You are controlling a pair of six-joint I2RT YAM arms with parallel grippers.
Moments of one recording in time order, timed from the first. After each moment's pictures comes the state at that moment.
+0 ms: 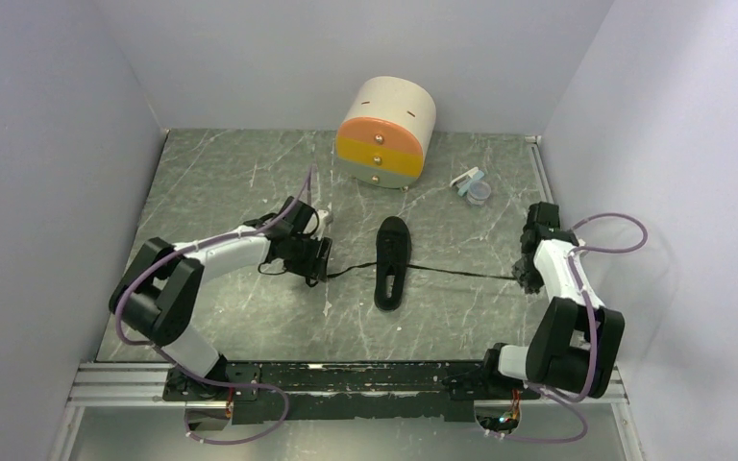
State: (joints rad) left arm -0.56 1.64 0.90 -0.37 0.19 -0.21; right arm -0.26 1.32 0.76 -0.79 0.42 0.74
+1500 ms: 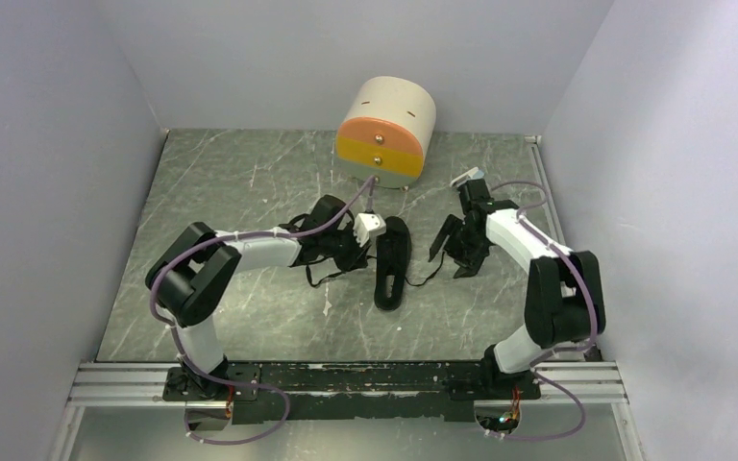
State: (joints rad) left arm -0.72 1.80 0.97 0.05 0.44 0.23; right arm 0.17 1.52 0.98 -0.78 -0.11 0.66
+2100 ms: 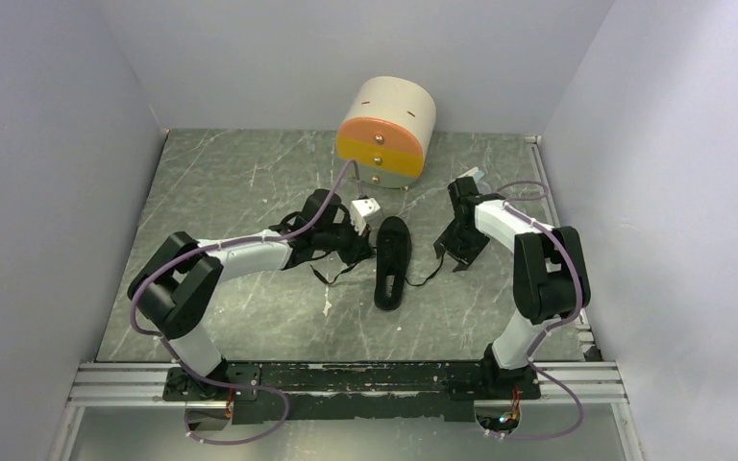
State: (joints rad) left arm -0.72 1.68 0.93 0.17 0.48 0.03; right arm 0.20 1.70 1.05 -0.74 0.08 0.89
